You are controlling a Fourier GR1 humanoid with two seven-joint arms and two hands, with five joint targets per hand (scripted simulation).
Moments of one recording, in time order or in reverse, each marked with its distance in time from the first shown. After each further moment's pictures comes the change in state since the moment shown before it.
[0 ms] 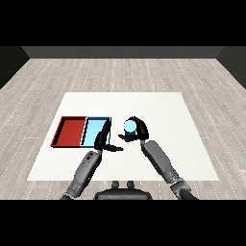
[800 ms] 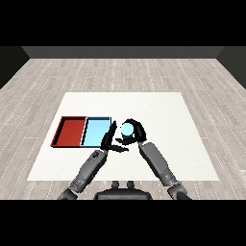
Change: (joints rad) left arm -0.087 0.000 -0.123 0.160 0.100 0.093 -0.039; right arm 0.043 0.062 -0.027 -0.063 0.105 0.076 0.034
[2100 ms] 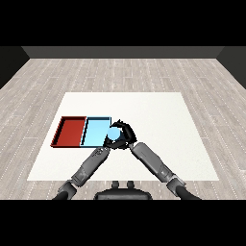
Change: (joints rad) left arm -0.111 0.028 -0.095 0.084 -0.103 0.180 0.029; right arm -0.112 -0.010 0.224 0.042 -0.086 -0.149 0.002
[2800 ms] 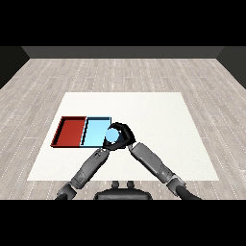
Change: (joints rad) left arm 0.041 -0.001 -0.001 -0.026 0.025 0.073 -0.052; right arm -0.003 -0.005 0.034 -0.031 -0.025 -0.006 0.003
